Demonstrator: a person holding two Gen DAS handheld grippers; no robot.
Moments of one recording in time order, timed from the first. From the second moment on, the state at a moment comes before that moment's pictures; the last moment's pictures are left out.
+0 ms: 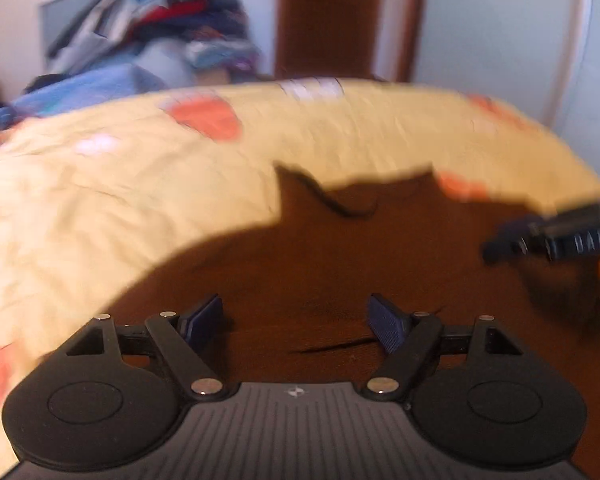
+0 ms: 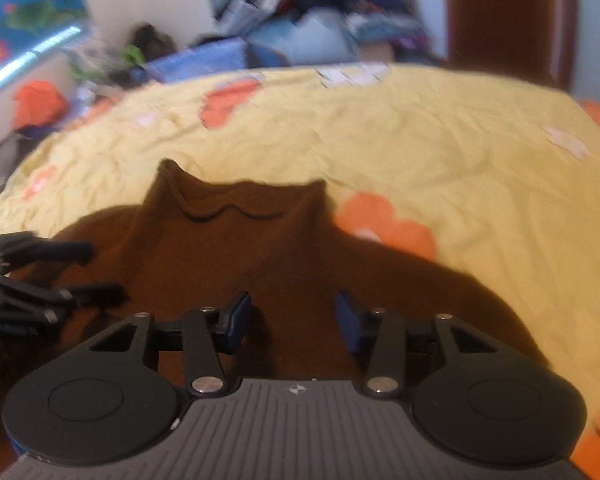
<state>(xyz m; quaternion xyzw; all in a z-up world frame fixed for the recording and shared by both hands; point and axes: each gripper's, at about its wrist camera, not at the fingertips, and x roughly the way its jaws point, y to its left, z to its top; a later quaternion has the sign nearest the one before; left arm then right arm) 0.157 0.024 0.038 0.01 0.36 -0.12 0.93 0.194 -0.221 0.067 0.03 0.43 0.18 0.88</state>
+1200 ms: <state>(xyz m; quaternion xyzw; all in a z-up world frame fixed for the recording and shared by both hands) -0.046 0.118 0.014 -0.15 0.38 -0.05 0.91 -0.026 -0.315 0.054 0.11 0.41 0.16 0.89</state>
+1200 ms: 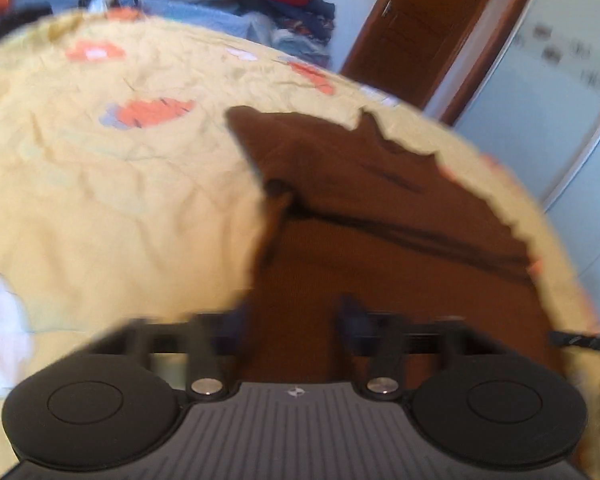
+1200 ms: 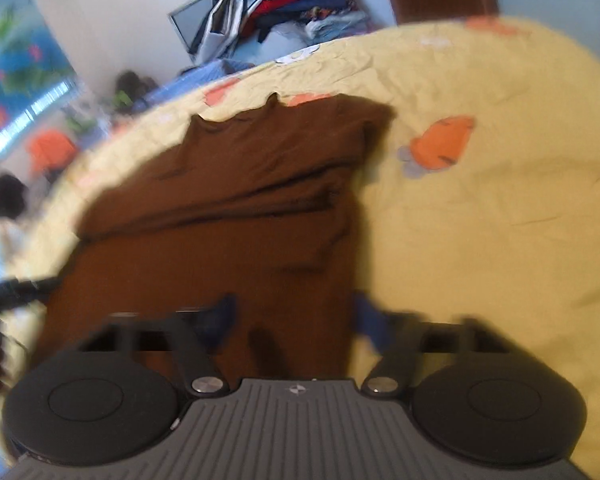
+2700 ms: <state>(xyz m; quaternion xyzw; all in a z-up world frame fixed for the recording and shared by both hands) -0.207 0.148 0.005 -0.30 0.51 -0.27 0.76 -0.165 -0.353 0.041 0.37 0.46 0.29 0.76</state>
